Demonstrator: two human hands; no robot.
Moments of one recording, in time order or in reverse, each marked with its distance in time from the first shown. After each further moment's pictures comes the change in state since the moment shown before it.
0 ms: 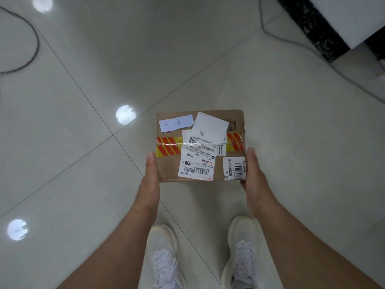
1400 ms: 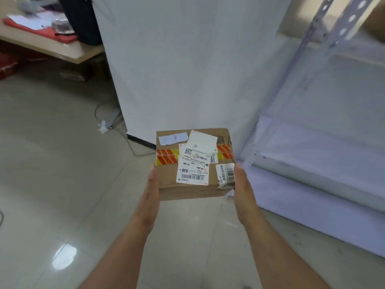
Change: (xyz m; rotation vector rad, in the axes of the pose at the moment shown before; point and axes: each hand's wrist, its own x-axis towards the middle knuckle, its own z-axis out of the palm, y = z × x) left_hand -0.568 0.154 0.157 0.241 -0.686 0.649; right_hand -0.563 -0.073 -0.332 0.409 0.476 -0.609
